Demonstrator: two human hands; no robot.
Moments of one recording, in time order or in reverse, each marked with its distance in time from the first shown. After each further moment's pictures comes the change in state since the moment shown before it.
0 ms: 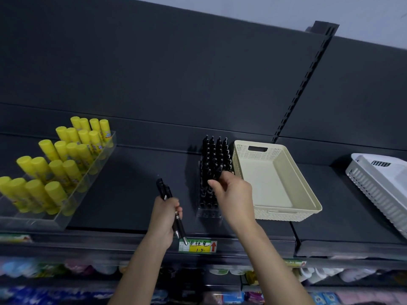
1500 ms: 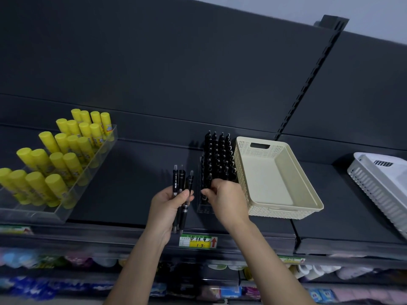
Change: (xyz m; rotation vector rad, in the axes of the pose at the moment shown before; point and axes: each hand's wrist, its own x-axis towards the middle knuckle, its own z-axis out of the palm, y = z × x) left_hand -0.007 -0.003 -0.008 0.038 -0.177 0.184; right_hand -0.005 0.004 0.018 -0.211 -0.188 -0.001
